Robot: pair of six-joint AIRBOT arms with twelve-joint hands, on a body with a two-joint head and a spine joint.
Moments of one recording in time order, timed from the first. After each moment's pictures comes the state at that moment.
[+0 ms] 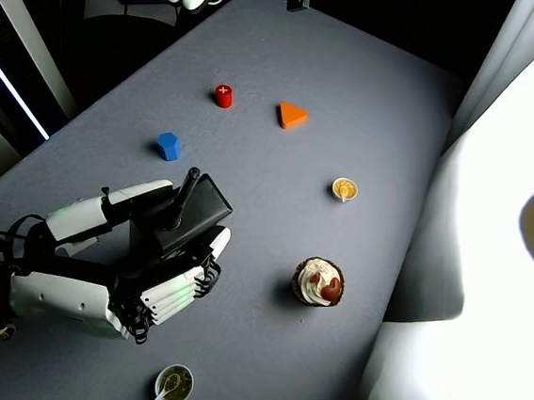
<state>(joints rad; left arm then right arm) 0.37 -0.45 1.22 1.25 -1.37 -0.14 -0.72 -1.11 1.16 0.46 1.22 0.21</state>
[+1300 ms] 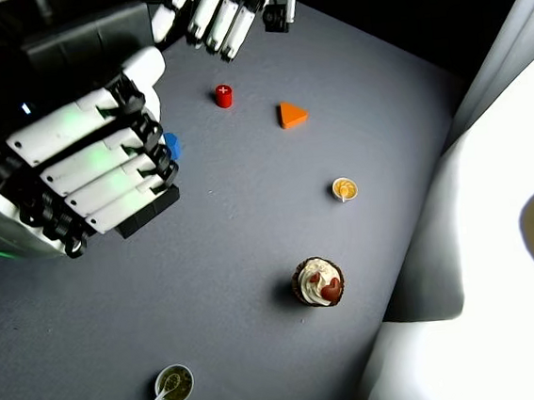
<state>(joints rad) 0.42 -0.46 1.02 1.03 -0.87 -0.20 -0.63 -0.92 0.91 0.31 1.45 0.23</state>
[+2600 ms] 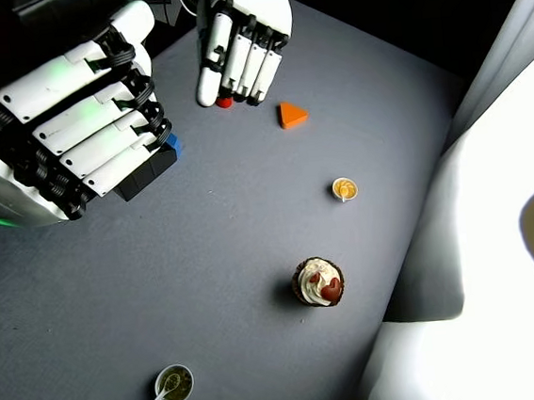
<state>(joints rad) 0.33 -0.58 0.93 0.53 -0.53 0.12 -0.62 -0.92 0.86 0.31 1.45 0.21</state>
